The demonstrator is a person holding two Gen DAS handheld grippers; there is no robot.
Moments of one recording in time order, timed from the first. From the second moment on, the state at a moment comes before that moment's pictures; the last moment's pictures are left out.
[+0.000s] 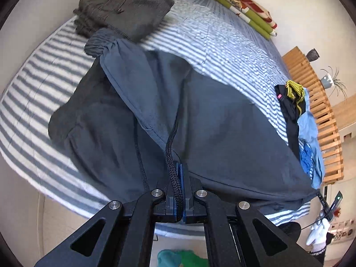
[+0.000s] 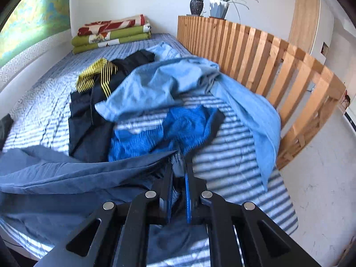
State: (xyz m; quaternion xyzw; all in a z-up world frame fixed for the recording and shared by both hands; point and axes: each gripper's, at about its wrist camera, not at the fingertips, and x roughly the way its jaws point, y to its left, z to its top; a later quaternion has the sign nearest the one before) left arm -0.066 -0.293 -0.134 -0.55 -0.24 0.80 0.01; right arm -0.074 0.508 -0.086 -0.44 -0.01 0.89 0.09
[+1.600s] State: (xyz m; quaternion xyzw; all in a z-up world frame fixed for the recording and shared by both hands) left arm -0.146 -0.005 -0.195 -0.65 -0.03 0.73 0.21; right arm -0.043 0.553 -0.126 -0.49 0.28 0.82 -0.04
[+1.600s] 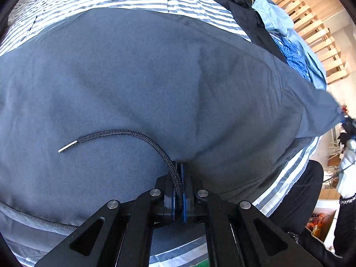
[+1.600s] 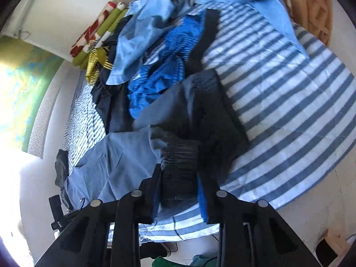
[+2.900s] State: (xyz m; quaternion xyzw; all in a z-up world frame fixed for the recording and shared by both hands) left arm -0.141 -0.012 -0.190 -0.65 -0.01 0.73 0.20; right arm -0.103 0.574 -0.135 -0.46 0.16 0.87 -0.02
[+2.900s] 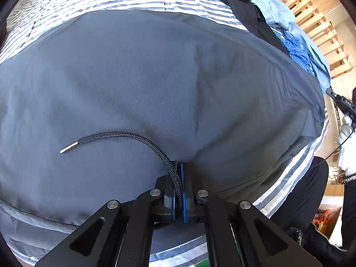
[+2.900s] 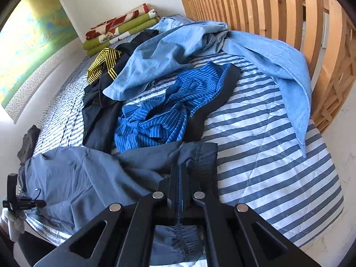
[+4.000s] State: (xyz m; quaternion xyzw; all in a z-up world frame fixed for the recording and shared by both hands) left arm -0.148 -0.006 -0.182 -0.66 0.00 0.73 0.19; right arm -0.098 0.559 -0.176 -0.50 0.18 0.84 -0.08
